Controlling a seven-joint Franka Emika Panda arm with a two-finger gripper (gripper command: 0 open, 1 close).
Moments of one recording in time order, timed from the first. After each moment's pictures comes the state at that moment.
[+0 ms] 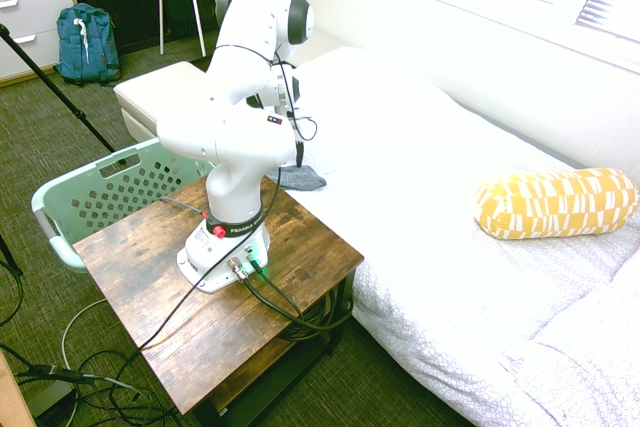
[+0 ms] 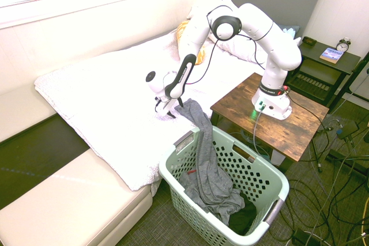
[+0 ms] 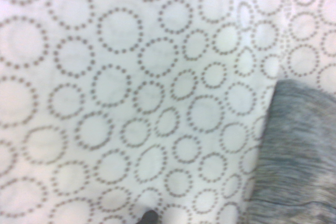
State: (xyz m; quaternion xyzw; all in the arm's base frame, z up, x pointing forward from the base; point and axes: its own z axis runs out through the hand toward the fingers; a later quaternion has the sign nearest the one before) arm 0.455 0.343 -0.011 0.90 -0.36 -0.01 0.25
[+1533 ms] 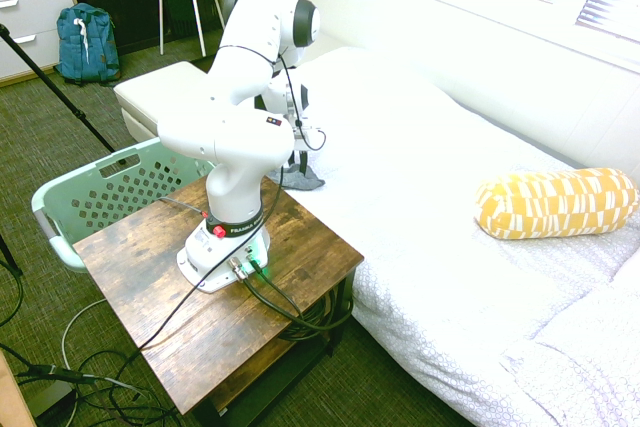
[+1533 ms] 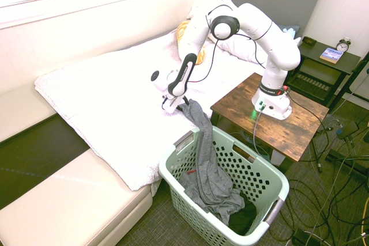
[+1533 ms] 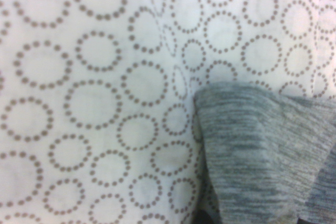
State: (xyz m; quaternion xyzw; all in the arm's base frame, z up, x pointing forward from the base) arm 0.454 0.297 -0.029 0.88 -0.37 -0.04 0.29
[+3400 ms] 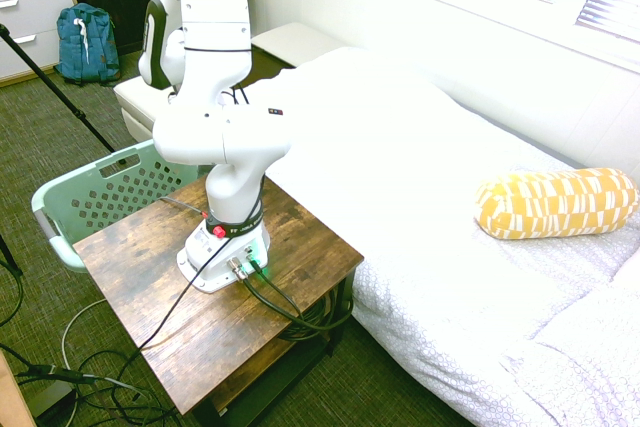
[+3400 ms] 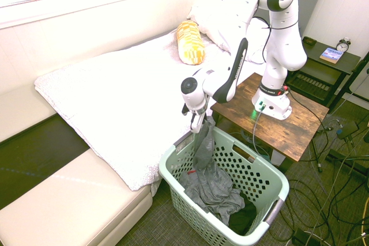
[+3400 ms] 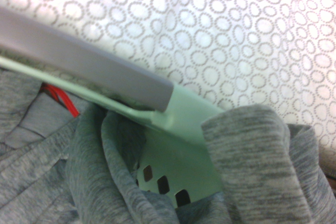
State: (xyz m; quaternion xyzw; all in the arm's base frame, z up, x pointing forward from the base) arm 0.151 0.438 0.148 0.96 -0.20 0.05 0.21
